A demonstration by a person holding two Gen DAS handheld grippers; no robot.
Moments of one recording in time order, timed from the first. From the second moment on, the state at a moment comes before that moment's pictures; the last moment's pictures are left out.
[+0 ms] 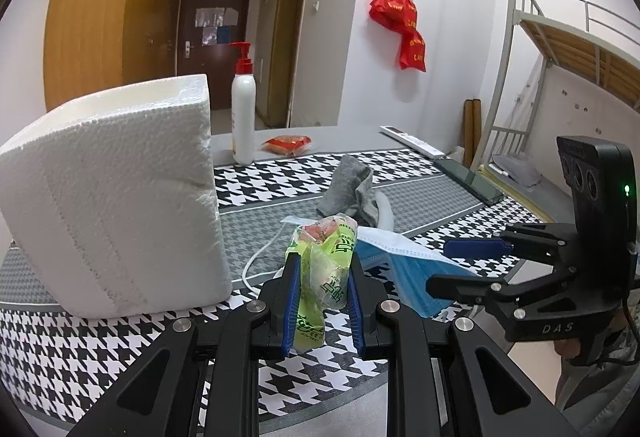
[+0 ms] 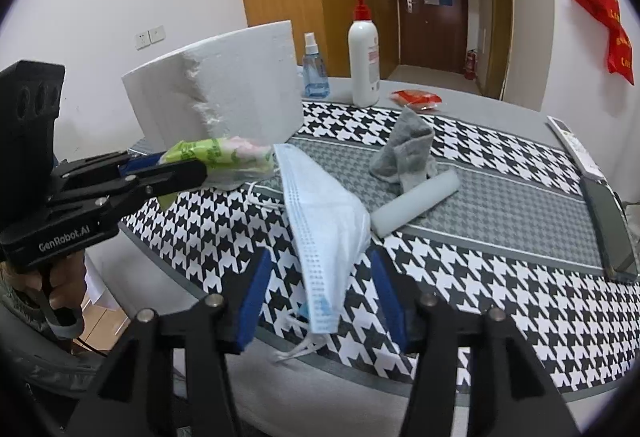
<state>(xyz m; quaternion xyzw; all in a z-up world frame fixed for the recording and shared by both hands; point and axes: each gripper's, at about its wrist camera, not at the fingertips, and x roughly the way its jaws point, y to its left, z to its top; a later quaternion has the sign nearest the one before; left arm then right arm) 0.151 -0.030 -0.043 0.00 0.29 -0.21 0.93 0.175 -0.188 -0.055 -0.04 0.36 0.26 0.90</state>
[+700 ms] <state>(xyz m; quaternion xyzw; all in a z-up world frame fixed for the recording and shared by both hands) 0.160 -0.021 -0.050 -0.01 0.29 -0.21 0.93 0.222 -0.182 -0.076 0.01 0.39 0.24 0.89</state>
